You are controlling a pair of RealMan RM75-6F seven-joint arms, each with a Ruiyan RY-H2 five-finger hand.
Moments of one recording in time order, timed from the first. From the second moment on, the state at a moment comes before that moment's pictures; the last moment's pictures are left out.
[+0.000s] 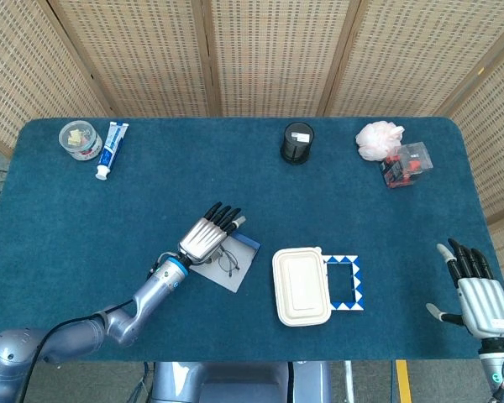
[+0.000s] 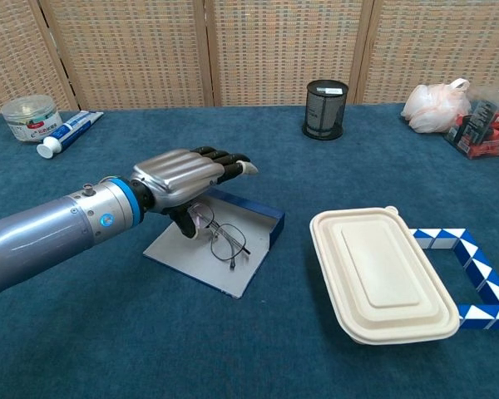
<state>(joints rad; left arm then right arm) -0.87 -1.87 -0.14 -1.01 1.37 0.88 0.30 0.10 -1.10 0.04 -1.62 -1.48 1.40 0.00</state>
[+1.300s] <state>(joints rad) -0.77 -1.63 -0.03 -1.26 1.49 1.04 0.12 0.10 -1.09 0.04 -1.63 -1.48 1.40 0.00</state>
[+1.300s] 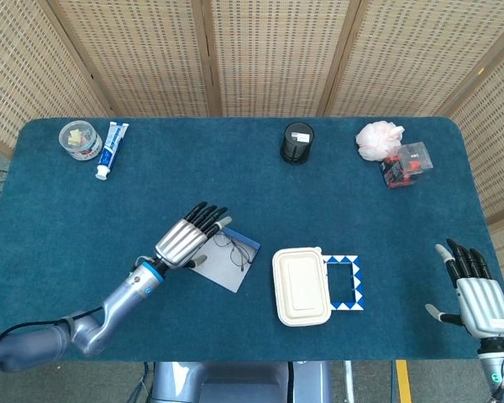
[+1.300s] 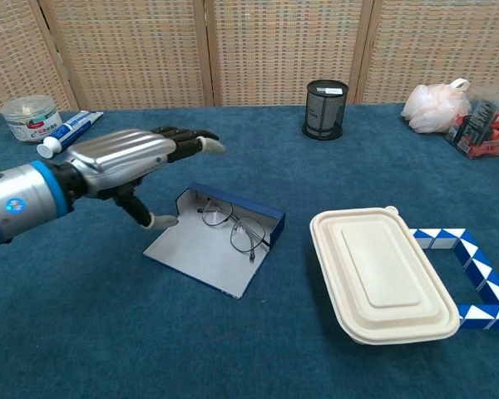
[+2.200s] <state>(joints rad) -0.70 -1.73 0.05 -1.11 1.58 1.08 -0.07 0.10 -1.09 0.04 -1.63 -1.48 1.39 -0.01</state>
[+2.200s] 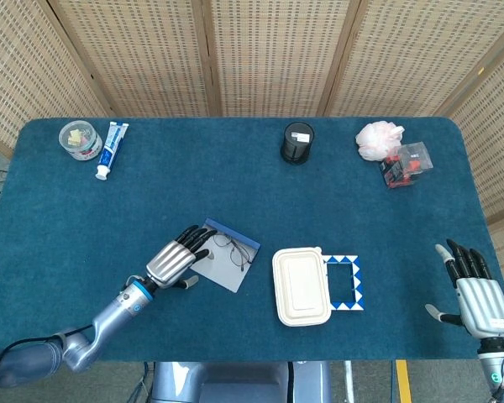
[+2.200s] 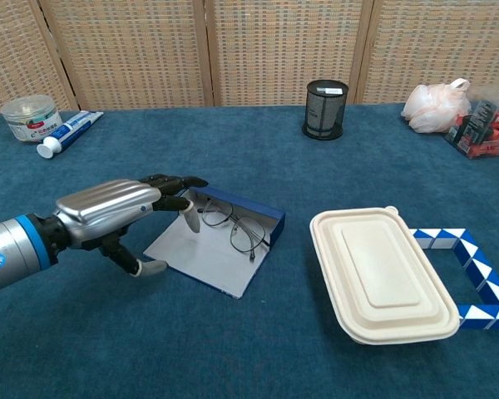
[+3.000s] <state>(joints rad) -0.70 -1.84 0.05 -0.93 1.62 1.08 -0.12 0.11 -1.09 0.04 -1.63 -1.48 1.39 0.00</state>
